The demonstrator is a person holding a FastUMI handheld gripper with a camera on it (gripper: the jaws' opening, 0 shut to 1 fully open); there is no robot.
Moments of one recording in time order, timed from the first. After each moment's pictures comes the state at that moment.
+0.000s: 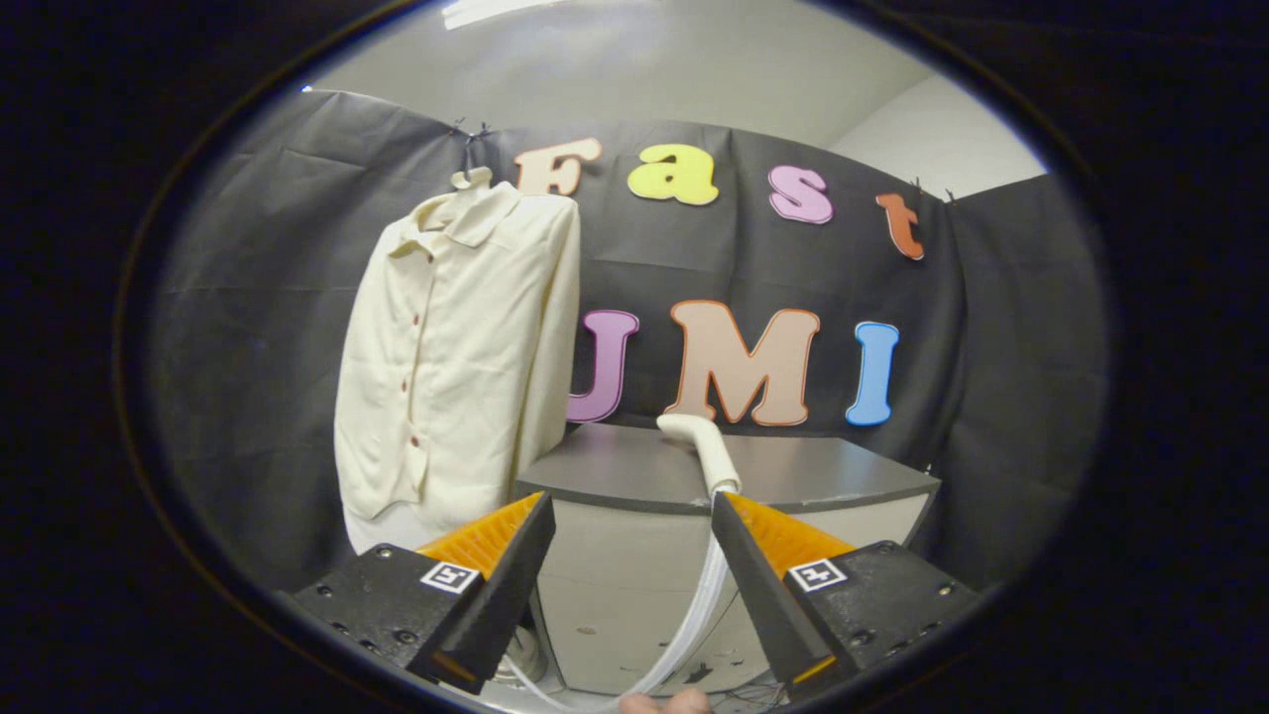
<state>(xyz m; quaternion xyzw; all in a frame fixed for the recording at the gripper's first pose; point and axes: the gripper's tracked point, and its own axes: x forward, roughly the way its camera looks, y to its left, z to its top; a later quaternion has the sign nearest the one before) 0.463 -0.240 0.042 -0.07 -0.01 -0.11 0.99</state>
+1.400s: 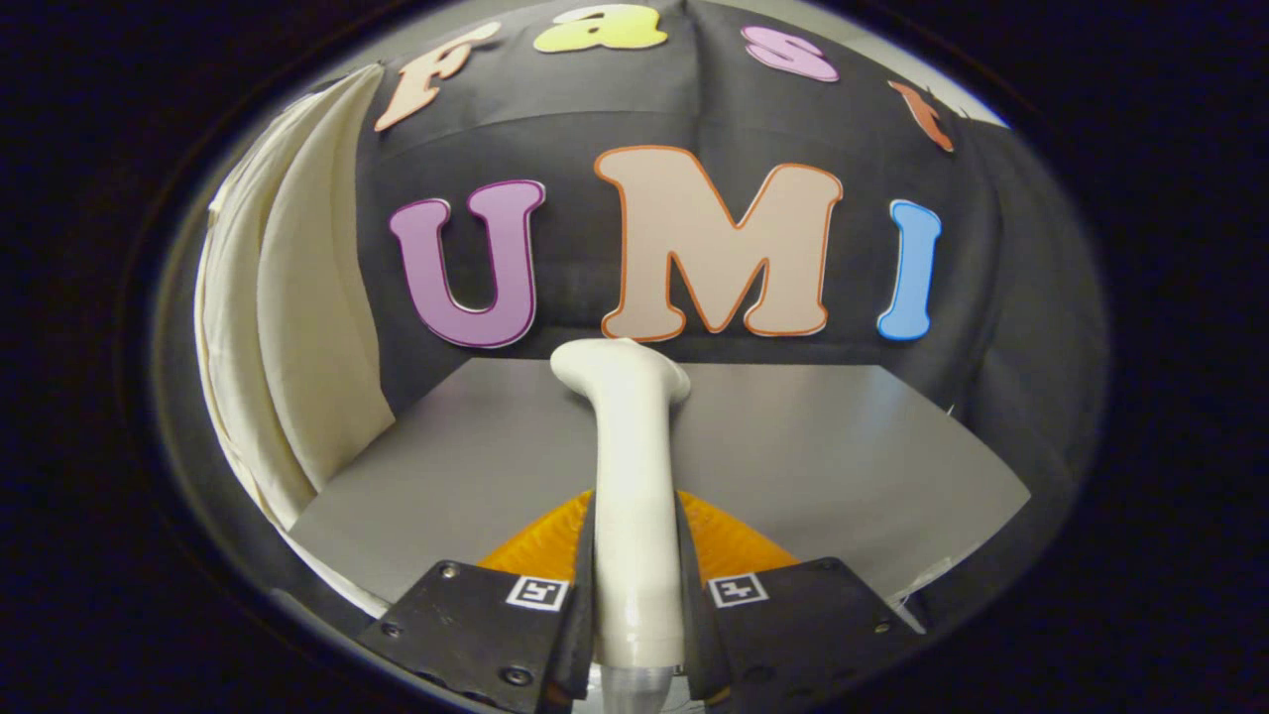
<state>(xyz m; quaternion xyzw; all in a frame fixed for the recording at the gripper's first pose) 0.636 -0.360 0.007 0.00 0.18 -0.14 0.97</state>
